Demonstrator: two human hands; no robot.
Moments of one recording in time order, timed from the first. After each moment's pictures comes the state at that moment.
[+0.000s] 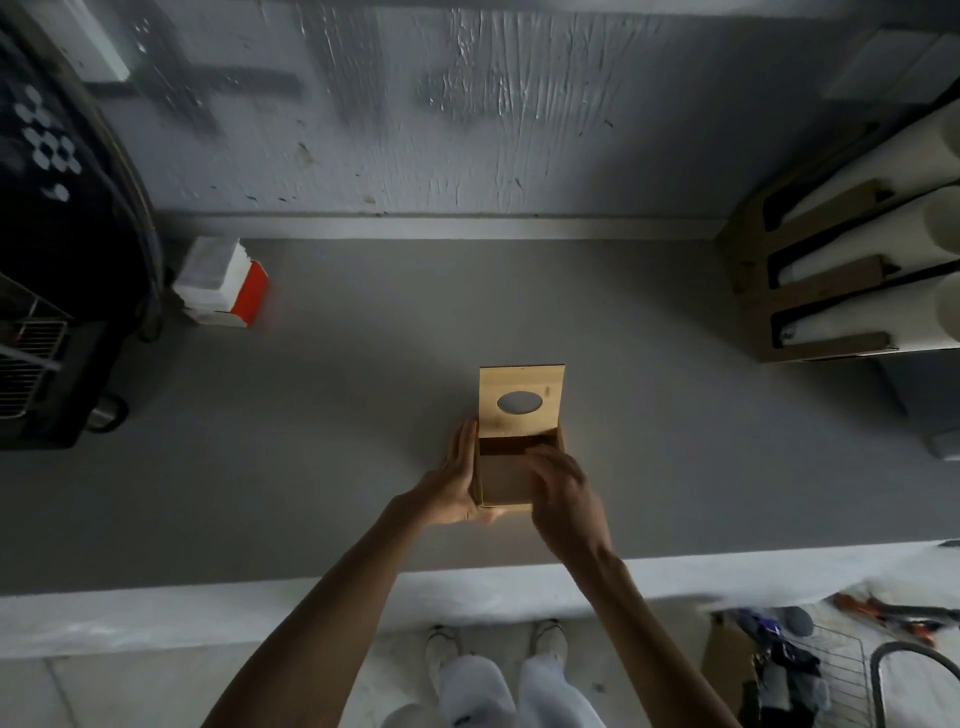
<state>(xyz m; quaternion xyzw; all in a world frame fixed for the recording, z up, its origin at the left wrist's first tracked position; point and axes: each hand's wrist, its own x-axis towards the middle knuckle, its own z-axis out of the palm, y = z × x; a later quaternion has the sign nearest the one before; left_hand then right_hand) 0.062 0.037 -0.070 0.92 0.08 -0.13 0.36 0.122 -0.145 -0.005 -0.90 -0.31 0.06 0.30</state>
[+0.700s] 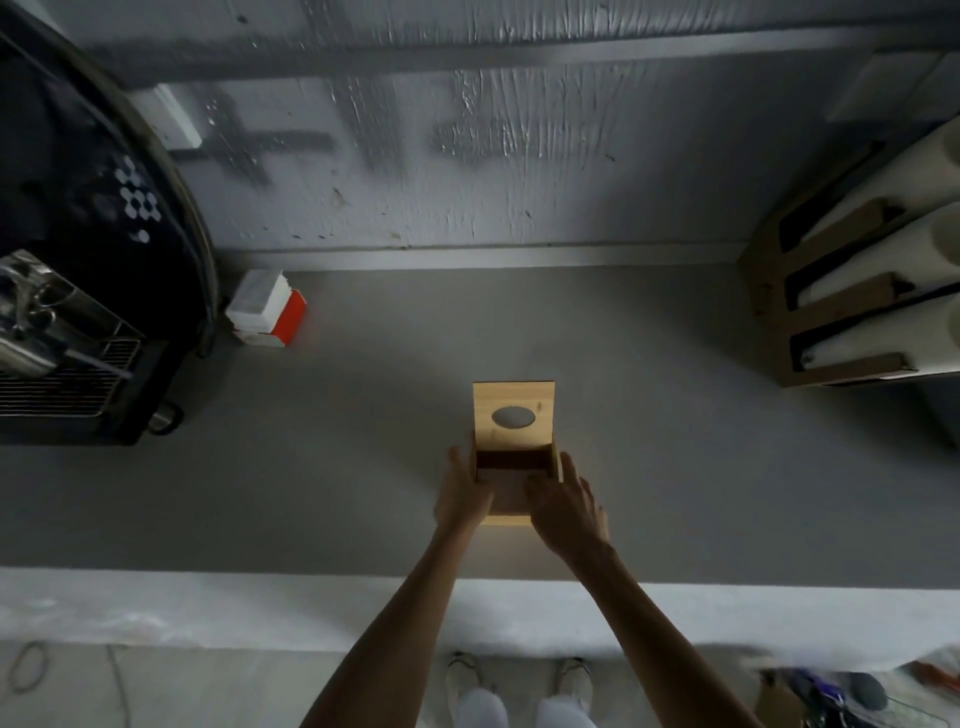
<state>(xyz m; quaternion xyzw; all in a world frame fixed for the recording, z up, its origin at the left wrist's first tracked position) 0.079 -0.026 -0.028 0.76 0.49 -0.02 0.43 0.150 -0.156 -0.020 -0.92 -0.28 0.21 0.16</state>
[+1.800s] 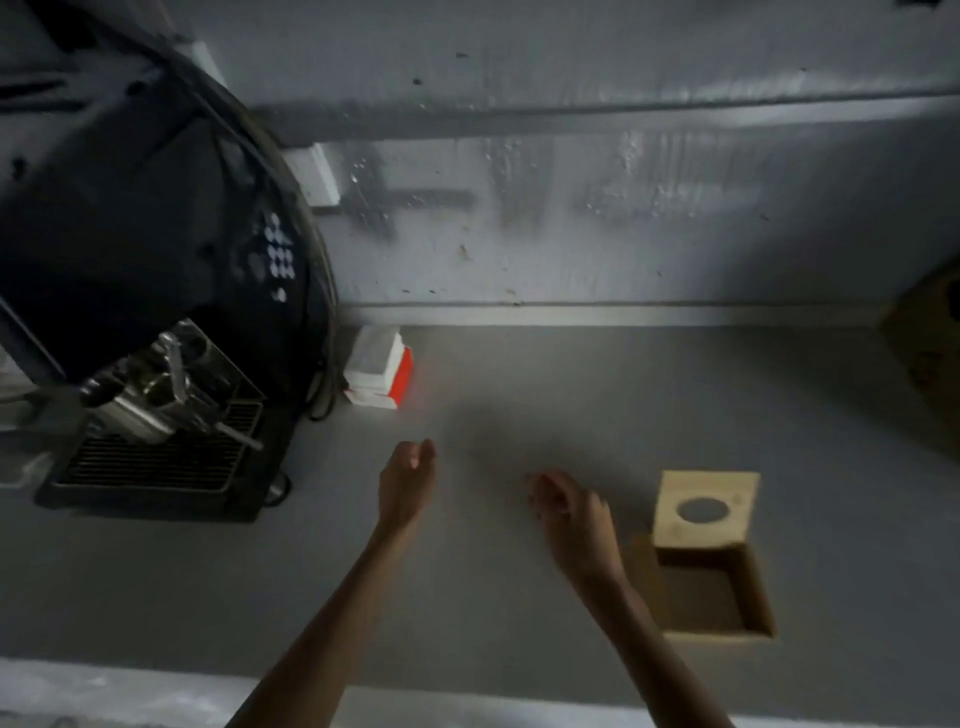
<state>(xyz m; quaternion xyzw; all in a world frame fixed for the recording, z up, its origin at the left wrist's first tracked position) -0.008 0.263 0.017 0.71 0.54 0.08 0.44 0.074 0.071 0.047 -0.86 -0.20 0.18 0.43</state>
